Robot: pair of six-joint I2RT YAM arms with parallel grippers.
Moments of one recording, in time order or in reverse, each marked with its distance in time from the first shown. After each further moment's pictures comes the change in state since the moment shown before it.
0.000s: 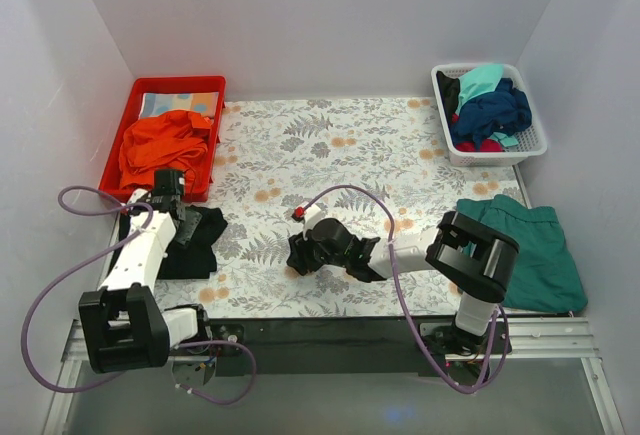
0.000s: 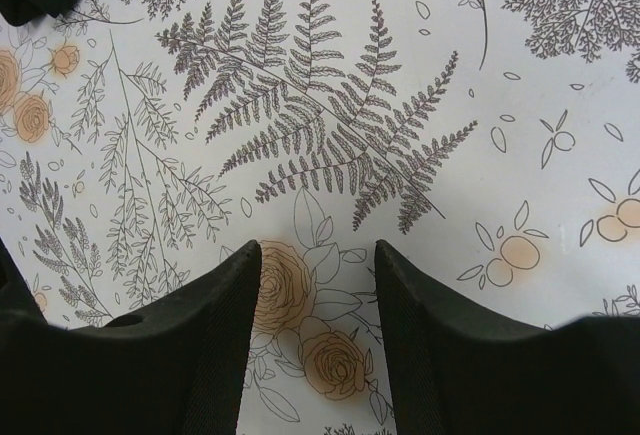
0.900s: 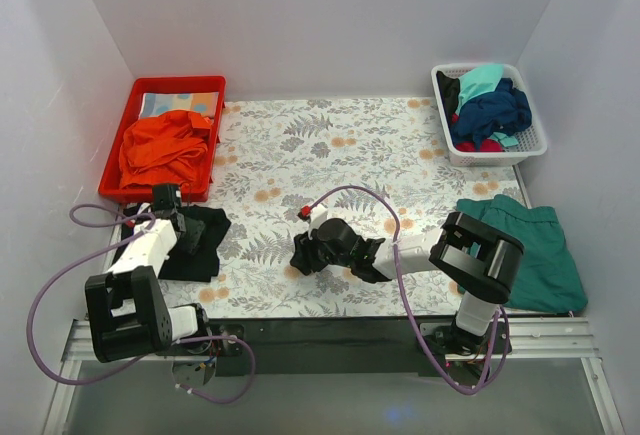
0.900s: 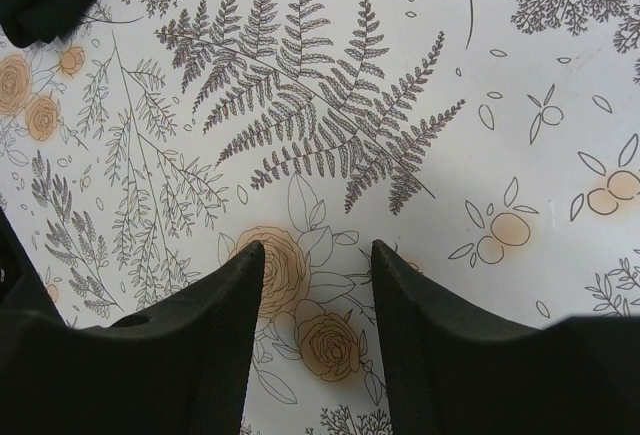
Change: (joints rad) left arm 0.095 0.080 -0.170 0.254 0.213 0.018; right arm -0.019 -0.027 -0.049 0.029 -0.023 0.039
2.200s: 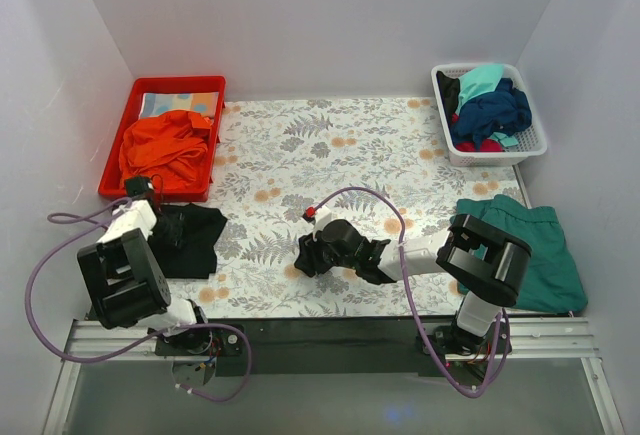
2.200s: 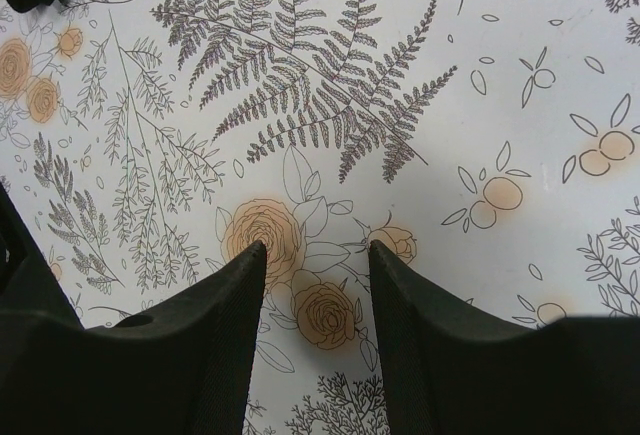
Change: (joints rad) left arm 0.215 0.177 0.134 -0.073 0.060 -0.084; right arm -0.001 -0.040 -0.039 -0.018 -0.012 0.018
